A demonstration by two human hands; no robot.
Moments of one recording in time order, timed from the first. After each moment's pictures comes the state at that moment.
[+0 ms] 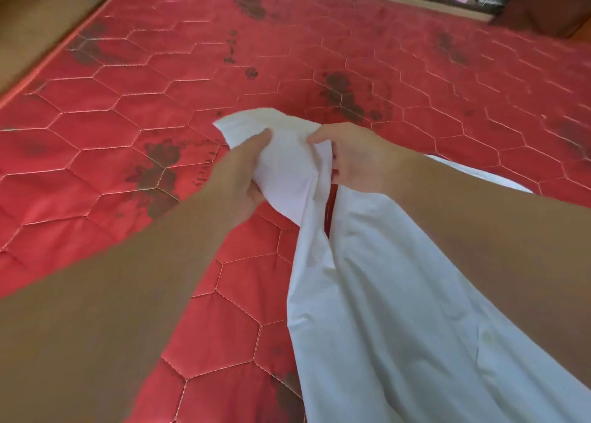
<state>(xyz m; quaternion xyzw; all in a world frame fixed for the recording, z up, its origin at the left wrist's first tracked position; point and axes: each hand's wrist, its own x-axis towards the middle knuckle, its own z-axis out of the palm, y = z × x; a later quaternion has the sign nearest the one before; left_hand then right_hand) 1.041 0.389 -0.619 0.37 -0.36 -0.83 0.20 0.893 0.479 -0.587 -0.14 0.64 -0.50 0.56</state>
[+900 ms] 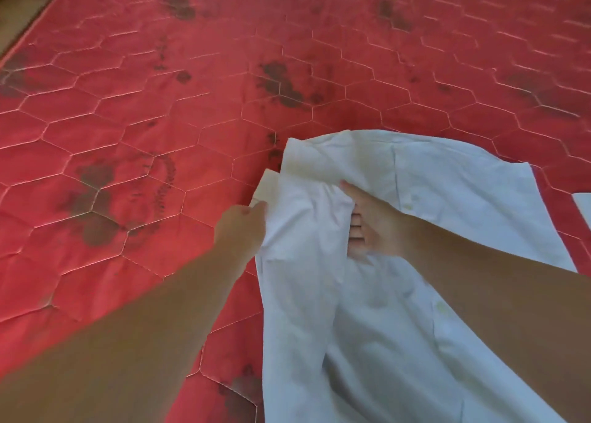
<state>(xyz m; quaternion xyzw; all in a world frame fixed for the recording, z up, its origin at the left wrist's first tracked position) 0.998 0.483 -0.678 0.55 -0.67 -0.50 0.01 0.852 0.635 -0.674 0.08 0.67 -0.50 0.55</state>
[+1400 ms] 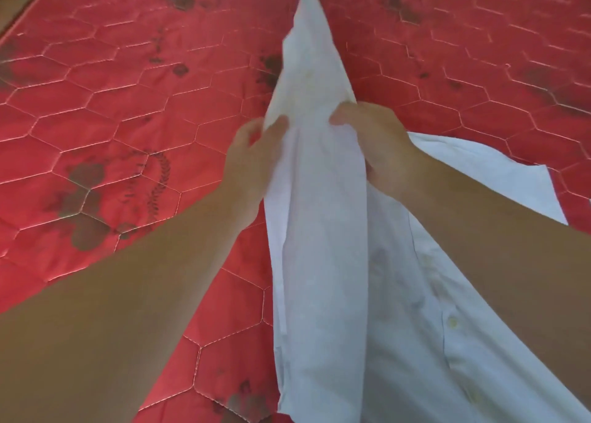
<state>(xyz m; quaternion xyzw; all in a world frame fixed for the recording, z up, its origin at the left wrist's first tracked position) 0.936 0.456 -0.640 0.41 -0.57 -0.69 0.18 0.822 0.571 -0.606 -0.12 0.67 -0.64 0.35</state>
